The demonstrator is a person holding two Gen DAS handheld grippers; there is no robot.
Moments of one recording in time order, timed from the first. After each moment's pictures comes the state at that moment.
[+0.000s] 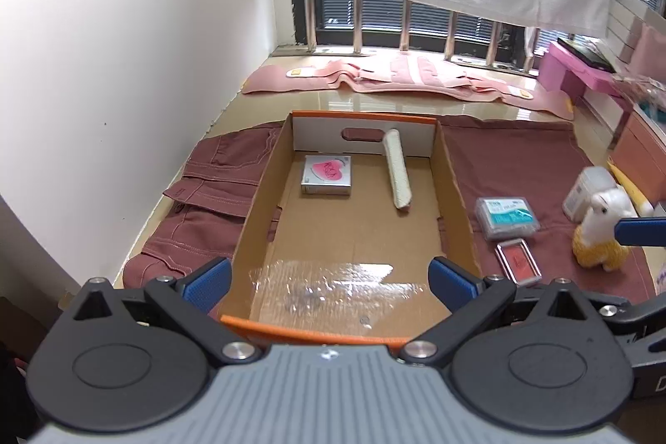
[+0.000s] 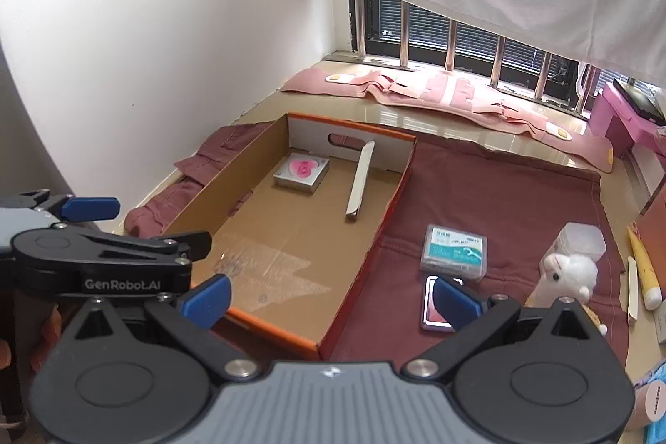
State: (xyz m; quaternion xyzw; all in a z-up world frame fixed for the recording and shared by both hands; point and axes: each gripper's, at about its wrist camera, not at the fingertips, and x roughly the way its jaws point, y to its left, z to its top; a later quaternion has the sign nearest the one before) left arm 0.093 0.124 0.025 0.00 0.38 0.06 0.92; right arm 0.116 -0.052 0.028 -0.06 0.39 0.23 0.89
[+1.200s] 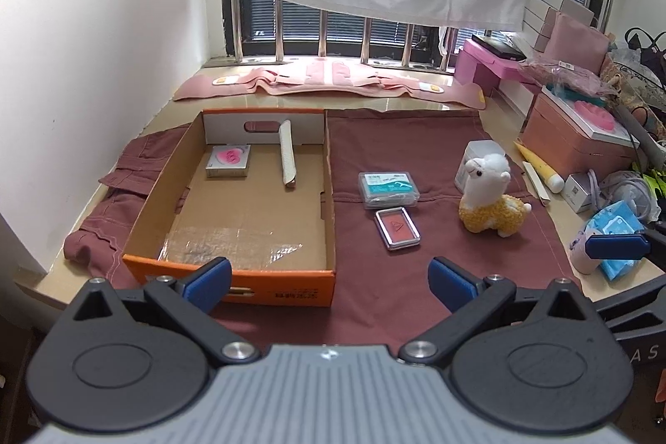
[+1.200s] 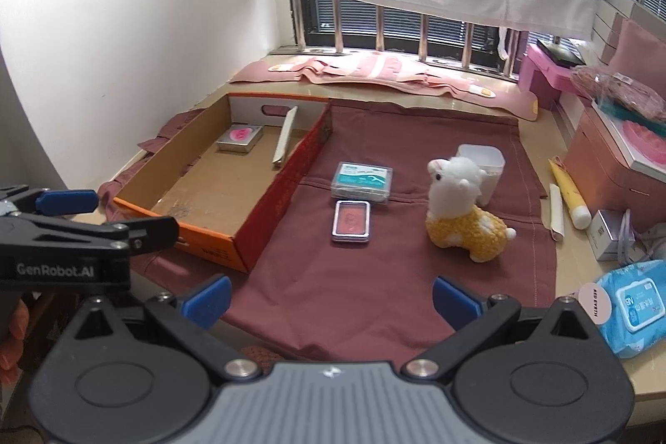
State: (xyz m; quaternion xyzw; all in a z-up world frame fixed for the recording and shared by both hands) left arm 0.023 0.024 0.031 -0.01 0.36 -0.01 0.93; right arm 0.041 -0.174 0.018 -0.03 0.40 0.17 0.90
